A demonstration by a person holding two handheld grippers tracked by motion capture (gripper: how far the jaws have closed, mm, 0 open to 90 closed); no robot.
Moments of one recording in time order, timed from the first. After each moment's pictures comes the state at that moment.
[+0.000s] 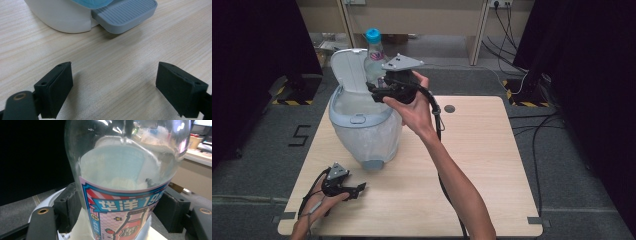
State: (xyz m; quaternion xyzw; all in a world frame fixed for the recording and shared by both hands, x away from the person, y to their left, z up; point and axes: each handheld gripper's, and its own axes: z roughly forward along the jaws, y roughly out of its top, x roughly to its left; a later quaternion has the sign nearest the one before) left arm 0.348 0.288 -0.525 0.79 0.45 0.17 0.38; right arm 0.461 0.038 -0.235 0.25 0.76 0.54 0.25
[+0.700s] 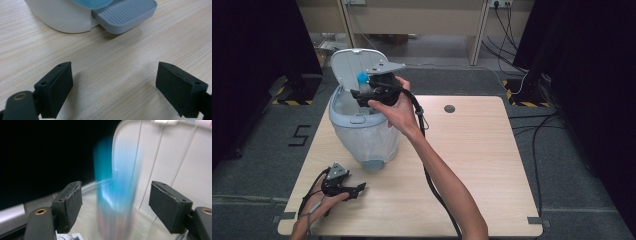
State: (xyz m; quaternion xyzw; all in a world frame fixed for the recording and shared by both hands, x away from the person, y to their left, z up) left arm 0.348 0.289 -0.525 0.79 0.45 0.17 0.38; right arm 0.479 0.072 -0.260 0.24 0.77 0.56 0.17
